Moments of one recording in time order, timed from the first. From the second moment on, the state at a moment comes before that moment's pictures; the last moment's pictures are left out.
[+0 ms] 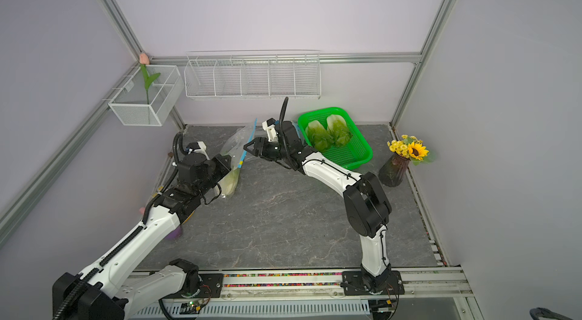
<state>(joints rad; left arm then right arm) -0.42 1.05 0.81 -0.12 -0.08 -0.87 0.69 1.96 1.61 0.00 -0.54 0.91</state>
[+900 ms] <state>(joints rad) -0.42 1.02 0.74 -0.07 -0.13 -0.70 0.65 2.00 1.66 0.07 -0.64 0.98</state>
